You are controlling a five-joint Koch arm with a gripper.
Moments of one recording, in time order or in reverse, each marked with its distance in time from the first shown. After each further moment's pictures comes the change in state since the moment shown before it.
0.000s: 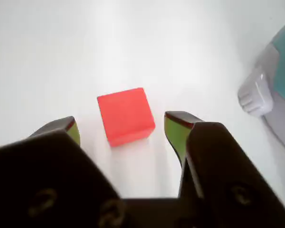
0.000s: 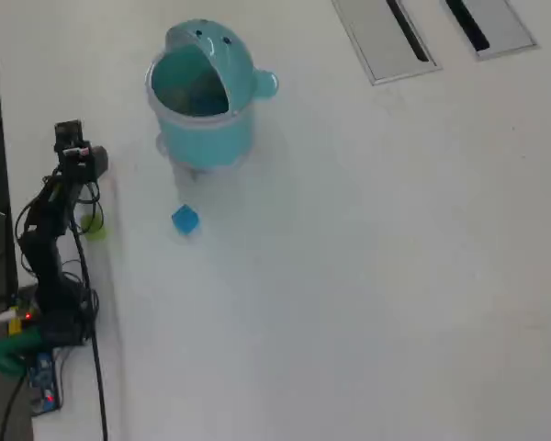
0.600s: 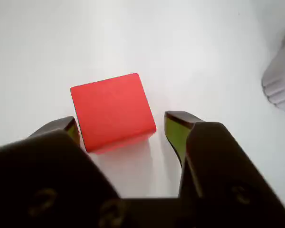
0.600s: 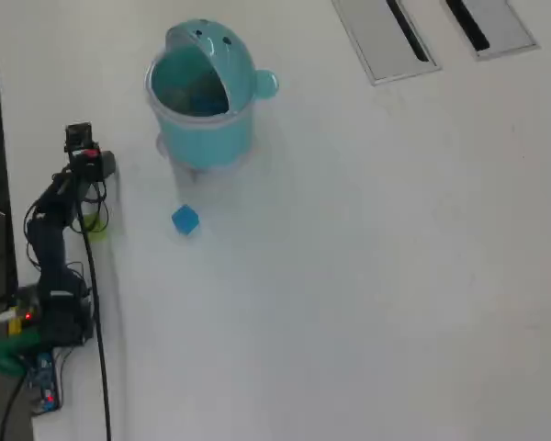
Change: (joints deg) arm 0.7 -10.5 -6.2 0.0 0.0
